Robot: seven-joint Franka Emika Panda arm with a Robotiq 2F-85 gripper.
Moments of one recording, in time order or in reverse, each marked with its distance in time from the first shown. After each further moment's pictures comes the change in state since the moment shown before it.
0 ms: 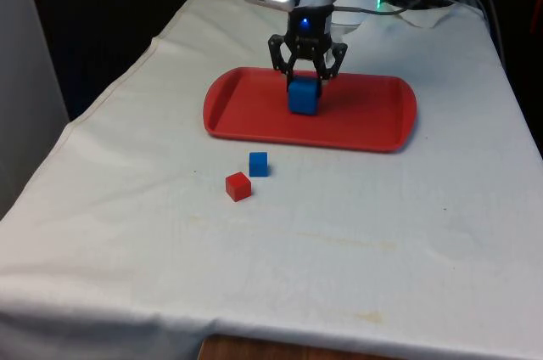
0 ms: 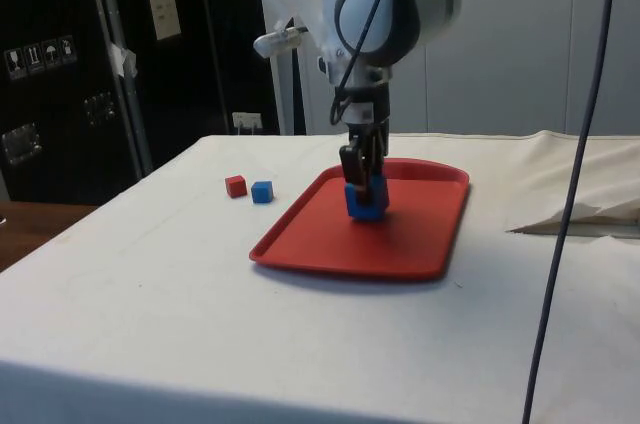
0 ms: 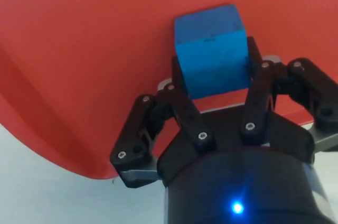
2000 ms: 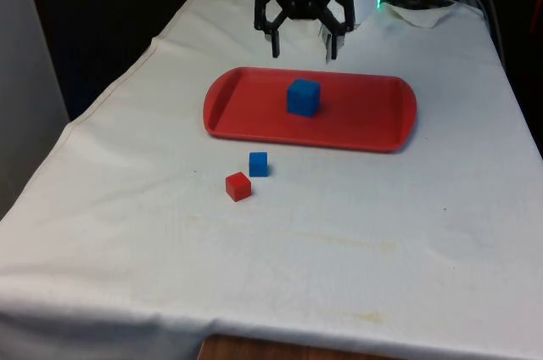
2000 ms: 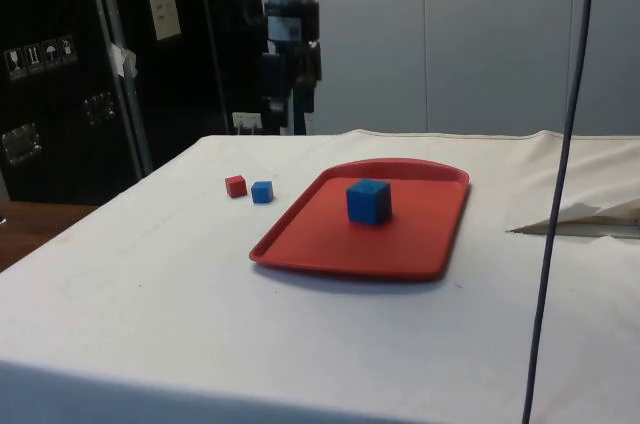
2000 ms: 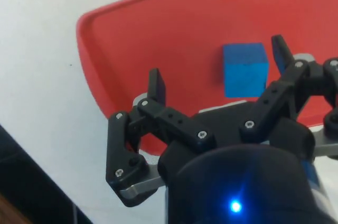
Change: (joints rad) arm -0.002 -0.077 -0.049 0.299 -0.023 -0.307 -0.022
